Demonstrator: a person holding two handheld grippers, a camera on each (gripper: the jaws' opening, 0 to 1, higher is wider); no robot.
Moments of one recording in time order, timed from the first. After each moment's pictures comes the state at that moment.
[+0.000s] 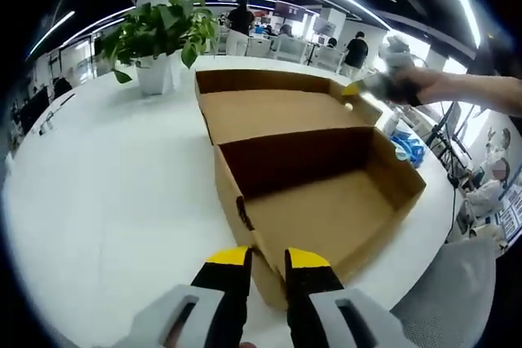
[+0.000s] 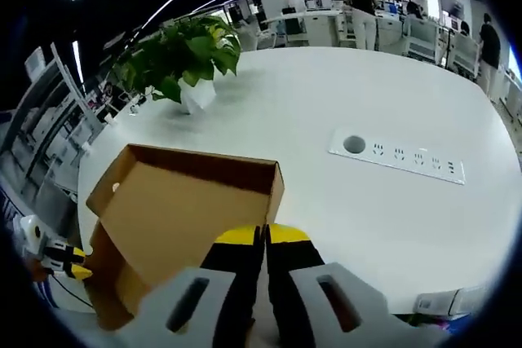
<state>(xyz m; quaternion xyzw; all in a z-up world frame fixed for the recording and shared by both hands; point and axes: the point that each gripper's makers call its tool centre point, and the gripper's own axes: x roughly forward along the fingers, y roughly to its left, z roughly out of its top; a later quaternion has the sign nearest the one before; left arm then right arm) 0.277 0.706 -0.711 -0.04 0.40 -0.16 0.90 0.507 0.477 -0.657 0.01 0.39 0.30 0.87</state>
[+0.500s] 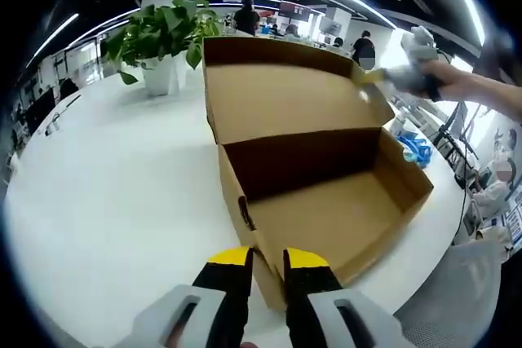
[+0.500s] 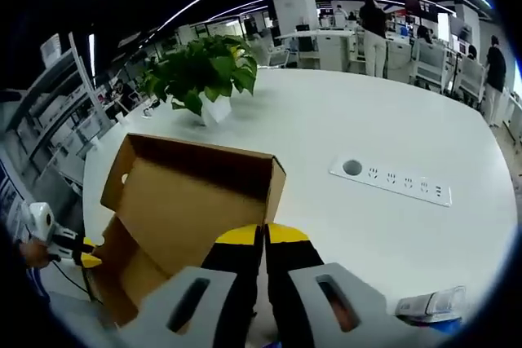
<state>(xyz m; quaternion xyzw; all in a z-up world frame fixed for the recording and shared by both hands) 0.278 0.706 -0.712 -0.03 0.40 -0.14 0.91 0.508 0.471 -0.628 -0.01 0.34 0.33 0.88</state>
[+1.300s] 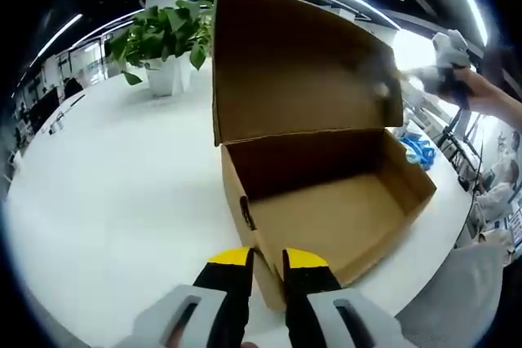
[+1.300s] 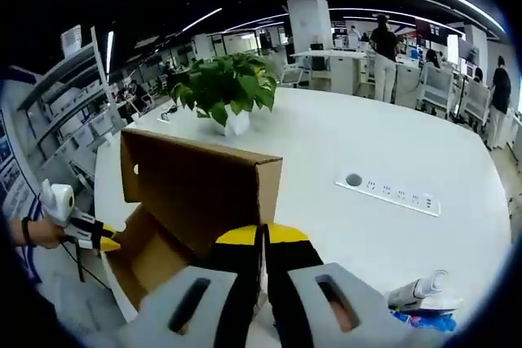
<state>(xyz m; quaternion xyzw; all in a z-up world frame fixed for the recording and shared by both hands) 0.276 0.706 -0.711 -0.04 0.40 -0.13 0.91 0.462 0.461 -0.595 -0.03 0.30 0.35 0.89</state>
